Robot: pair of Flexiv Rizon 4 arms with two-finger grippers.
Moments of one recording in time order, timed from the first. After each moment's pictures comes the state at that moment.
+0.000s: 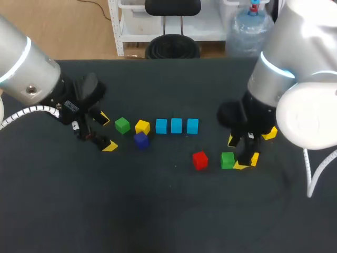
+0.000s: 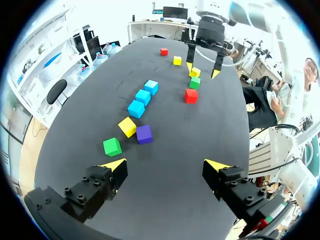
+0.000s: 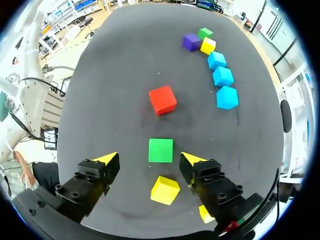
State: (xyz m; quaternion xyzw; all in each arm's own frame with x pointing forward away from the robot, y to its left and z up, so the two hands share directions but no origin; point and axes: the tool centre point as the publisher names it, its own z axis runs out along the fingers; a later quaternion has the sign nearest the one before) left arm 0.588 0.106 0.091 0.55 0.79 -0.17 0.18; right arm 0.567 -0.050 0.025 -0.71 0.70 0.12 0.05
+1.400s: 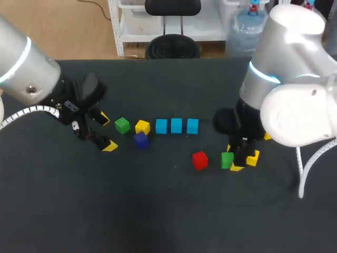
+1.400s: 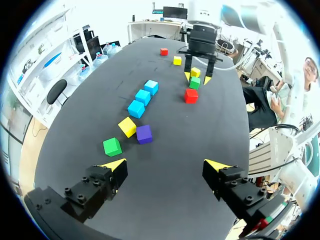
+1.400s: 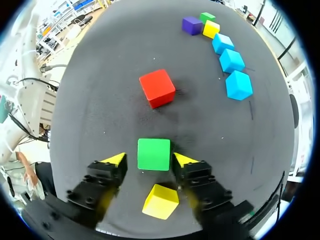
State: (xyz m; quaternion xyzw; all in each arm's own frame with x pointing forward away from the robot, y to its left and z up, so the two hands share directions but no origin) left arm 0.588 0.106 0.091 0.55 0.79 -0.17 0.18; right arm 0.575 -0.050 -0.007 -0.70 0.70 0.13 0.02
